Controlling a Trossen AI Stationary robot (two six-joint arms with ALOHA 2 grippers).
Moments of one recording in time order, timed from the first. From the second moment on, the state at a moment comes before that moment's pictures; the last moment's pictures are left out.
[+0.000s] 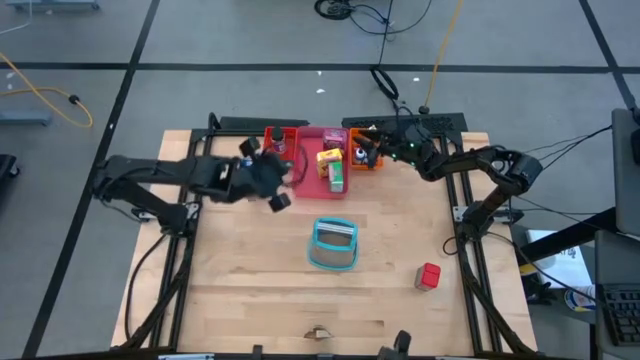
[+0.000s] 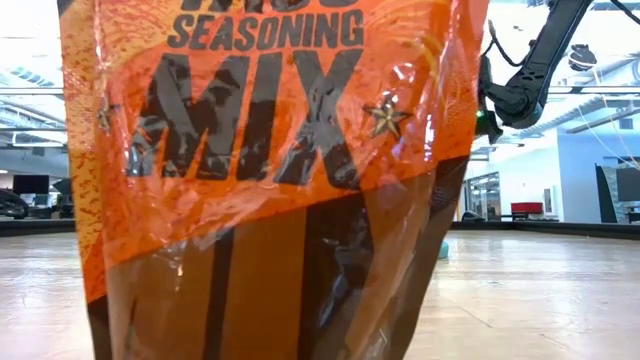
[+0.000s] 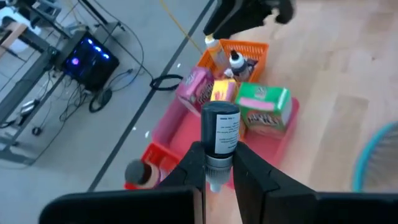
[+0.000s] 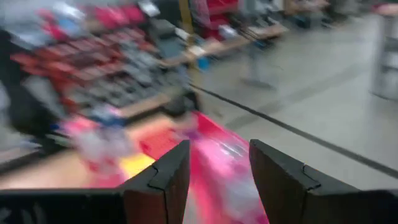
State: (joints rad) left arm -0.06 1.39 1.46 -0.89 -0.68 -0.14; right arm -0.71 1.61 0.57 1.02 -0.29 0.19
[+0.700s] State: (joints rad) left arm 0.20 1.52 1.46 -0.42 -0.15 0.10; right arm -0.45 1.35 0.57 1.12 -0.44 0.16
